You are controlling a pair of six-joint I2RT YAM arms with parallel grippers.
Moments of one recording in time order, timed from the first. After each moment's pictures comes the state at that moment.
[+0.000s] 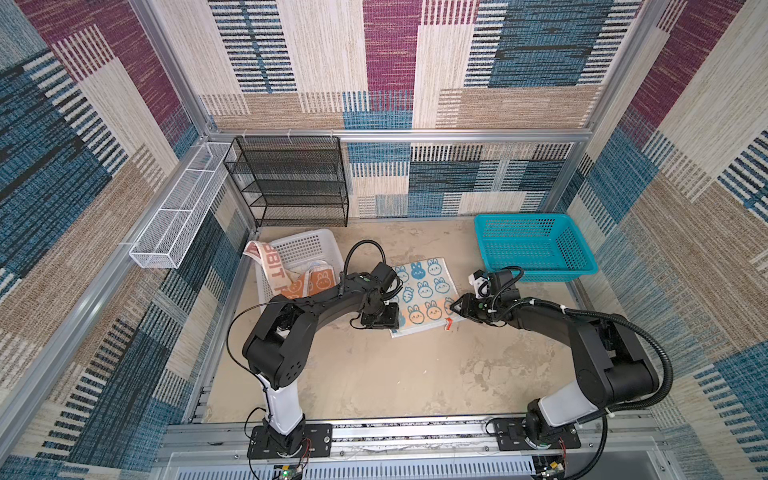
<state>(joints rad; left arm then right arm) -0.62 1.81 1.22 -0.71 0.24 -0.48 0.21 1.54 0.71 -0.11 -0.48 0.49</state>
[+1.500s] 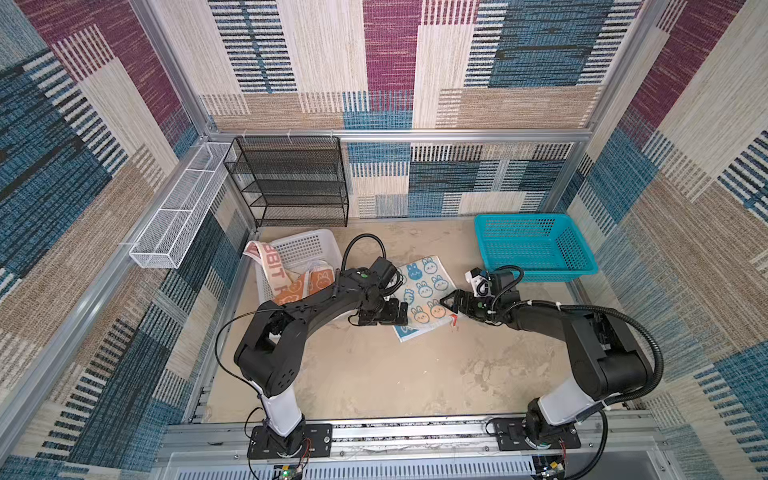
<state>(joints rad) -0.62 1.77 1.27 -0.79 0.24 -0.46 0.18 1.60 0.66 0.07 -0.58 0.48</state>
